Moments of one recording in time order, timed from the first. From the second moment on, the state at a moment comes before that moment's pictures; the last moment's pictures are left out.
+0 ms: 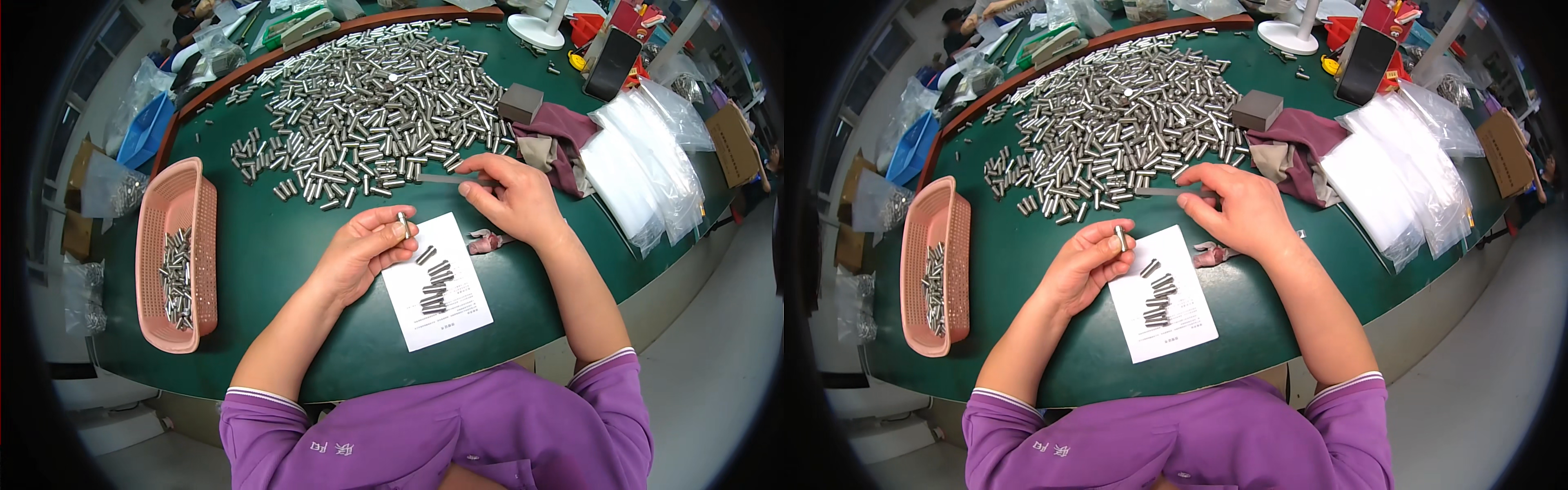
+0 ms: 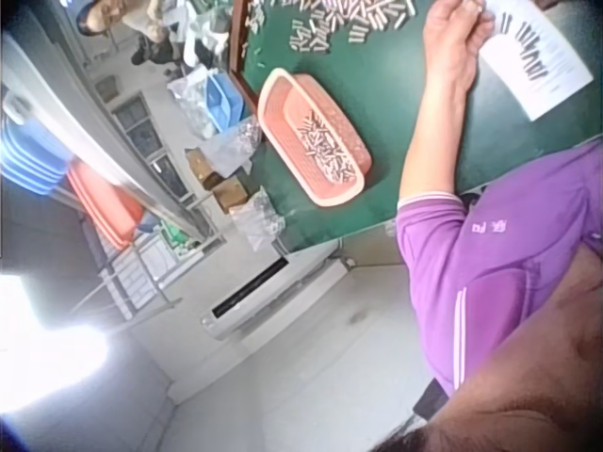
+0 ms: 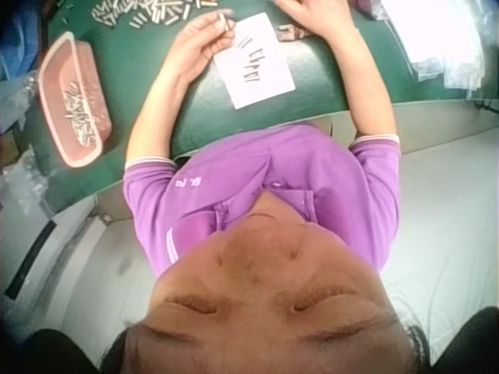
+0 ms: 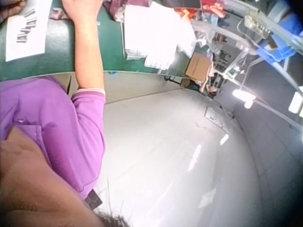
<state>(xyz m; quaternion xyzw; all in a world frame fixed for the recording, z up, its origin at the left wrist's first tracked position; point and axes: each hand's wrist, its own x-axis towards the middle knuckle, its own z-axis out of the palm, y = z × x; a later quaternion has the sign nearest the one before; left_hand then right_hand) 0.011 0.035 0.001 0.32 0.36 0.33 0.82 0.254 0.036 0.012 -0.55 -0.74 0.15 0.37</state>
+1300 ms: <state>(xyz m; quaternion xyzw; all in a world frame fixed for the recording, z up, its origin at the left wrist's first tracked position) 0.031 0.004 0.011 0.83 0.40 0.26 0.28 0.261 0.039 0.007 -0.49 -0.80 0.07 0.34</state>
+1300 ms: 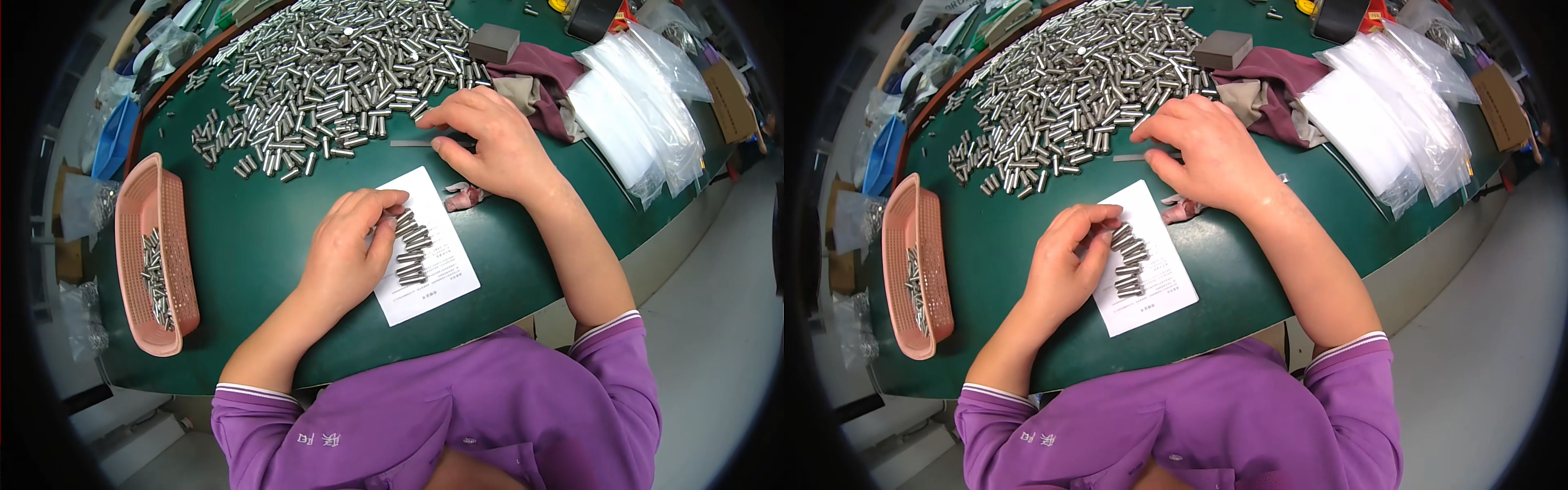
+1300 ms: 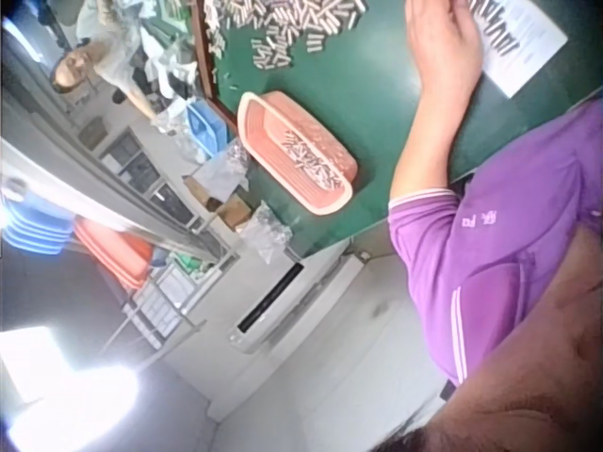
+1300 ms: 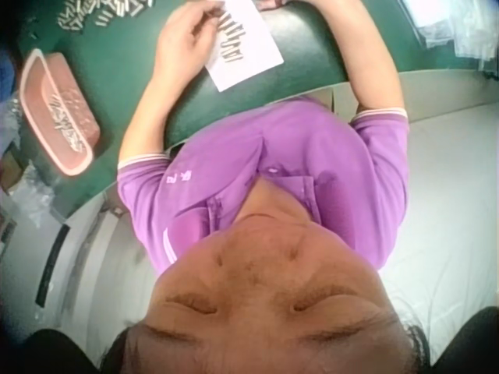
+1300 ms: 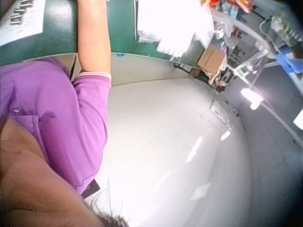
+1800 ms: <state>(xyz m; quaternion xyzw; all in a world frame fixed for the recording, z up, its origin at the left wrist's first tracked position) 0.025 -0.001 0.023 0.81 0.41 0.19 0.36 0.261 0.038 0.011 -0.42 -0.84 0.11 0.33</state>
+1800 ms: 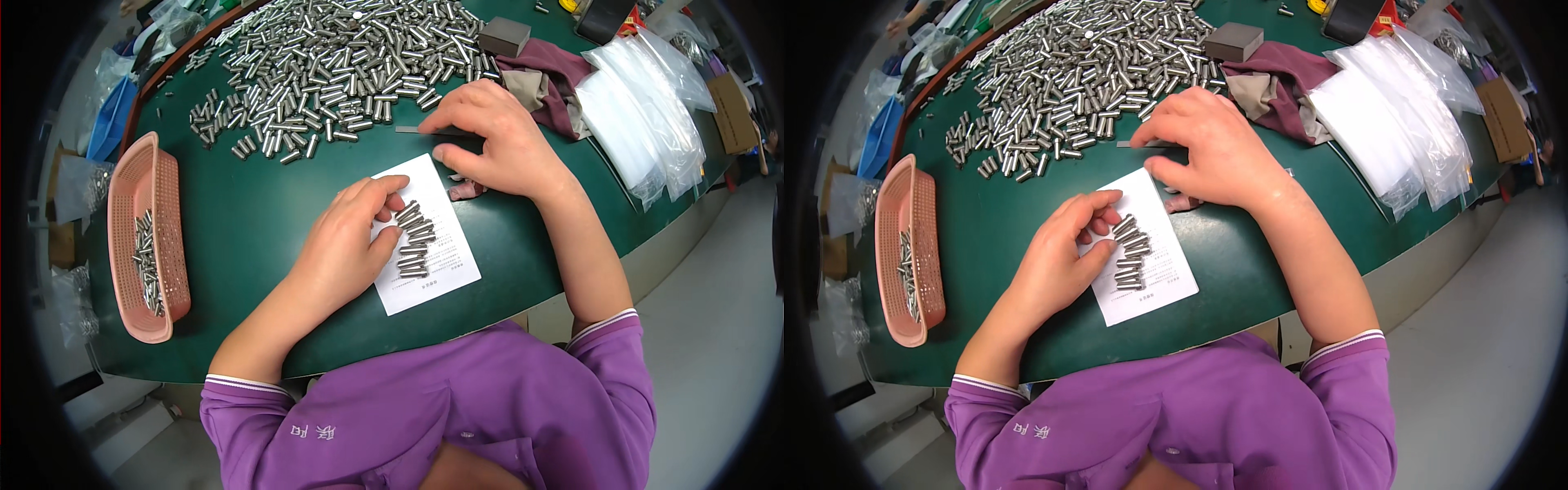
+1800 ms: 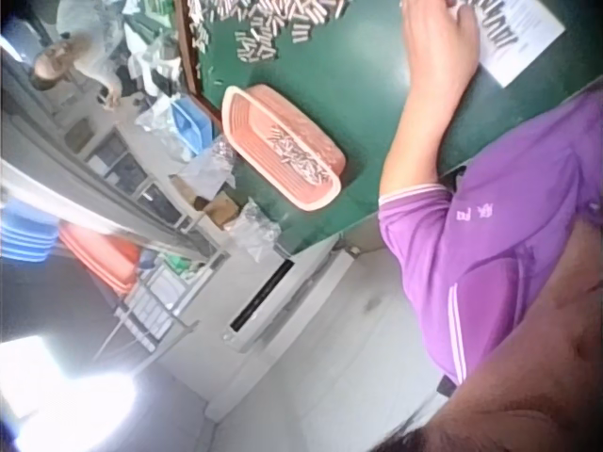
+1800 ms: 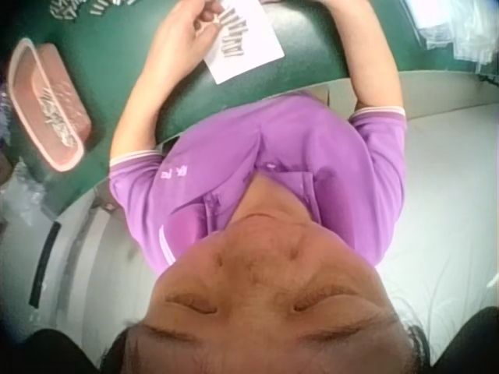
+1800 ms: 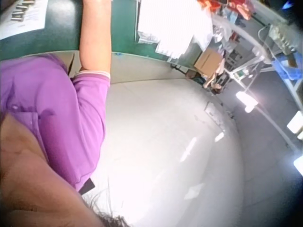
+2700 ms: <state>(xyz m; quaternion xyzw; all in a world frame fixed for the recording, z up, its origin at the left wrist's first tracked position) 0.020 0.005 0.032 0.79 0.44 0.16 0.39 0.246 0.023 0.009 -0.37 -0.86 0.24 0.25</state>
